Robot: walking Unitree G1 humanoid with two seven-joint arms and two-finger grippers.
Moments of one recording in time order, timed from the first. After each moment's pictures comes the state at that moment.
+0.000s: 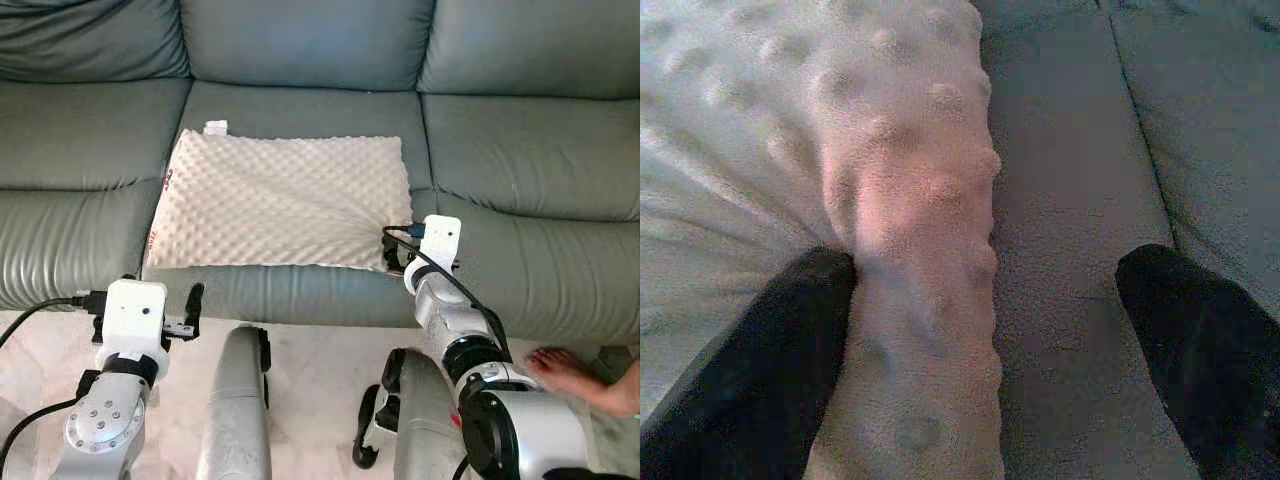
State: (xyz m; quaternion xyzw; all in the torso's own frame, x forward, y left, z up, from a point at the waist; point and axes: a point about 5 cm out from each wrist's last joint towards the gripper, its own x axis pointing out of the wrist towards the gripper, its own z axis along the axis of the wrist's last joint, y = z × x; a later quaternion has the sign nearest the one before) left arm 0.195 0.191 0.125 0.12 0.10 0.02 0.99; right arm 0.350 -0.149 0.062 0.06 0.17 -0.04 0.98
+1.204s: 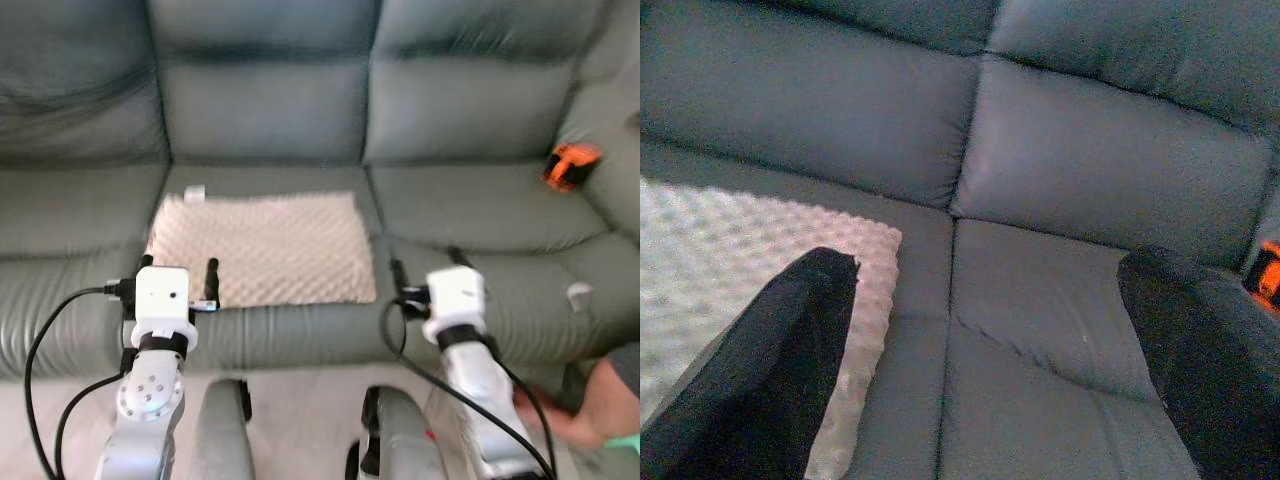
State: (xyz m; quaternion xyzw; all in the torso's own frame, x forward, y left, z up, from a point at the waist) left arm 0.231 0.173 0.105 0.10 0.01 0.05 0.99; right arm 0.251 -0.156 0.078 -0.09 -0.02 0.03 1.00
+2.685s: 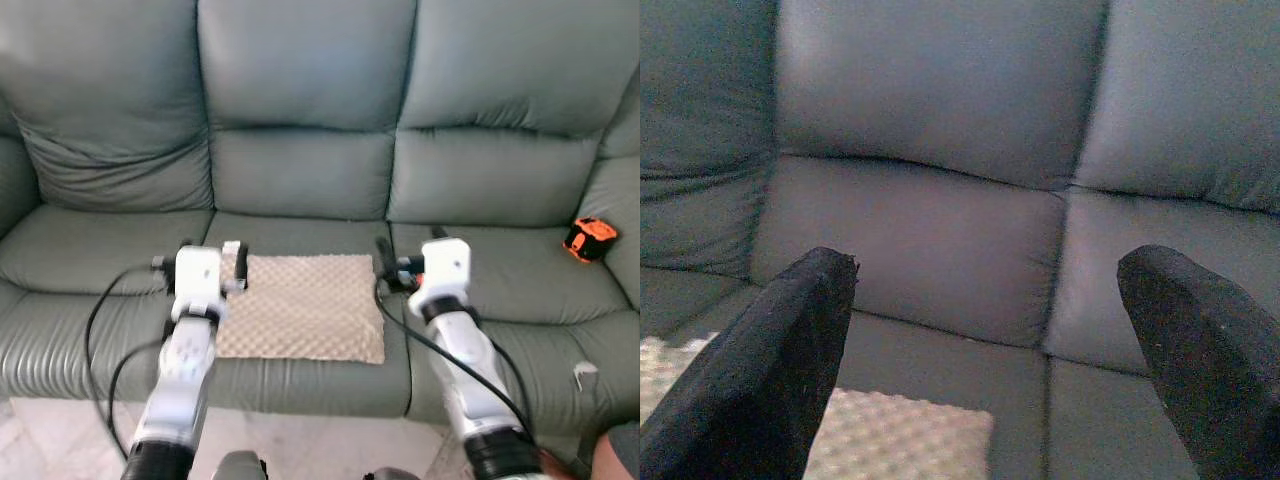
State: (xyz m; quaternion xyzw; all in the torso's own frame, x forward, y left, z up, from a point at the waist) left arm 0.282 0.149 0.083 0.05 0.01 -0.01 1.00; right arm 0.287 -0.133 0.090 -0.05 -0.03 0.08 0.99
